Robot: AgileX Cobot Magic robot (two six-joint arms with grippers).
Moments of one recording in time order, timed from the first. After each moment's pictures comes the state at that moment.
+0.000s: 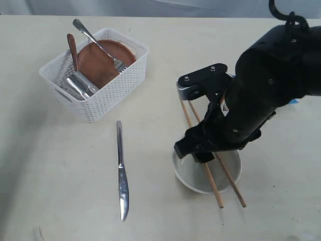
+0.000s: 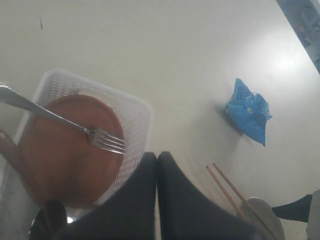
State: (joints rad) left arm -0.01 1.57 -1.36 -0.88 1.03 0.64; right arm 0.77 1.53 -0.84 -0.07 0.79 0.31
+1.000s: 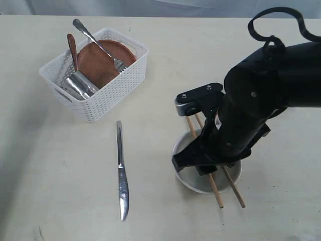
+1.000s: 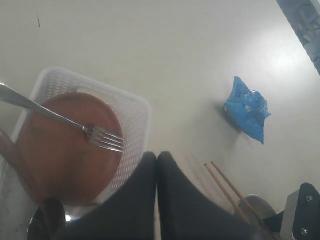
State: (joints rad) left arm -0.01 1.57 -1.36 -0.88 1.03 0.64; right arm 0.77 1.61 -0.80 0.01 0.75 0.29
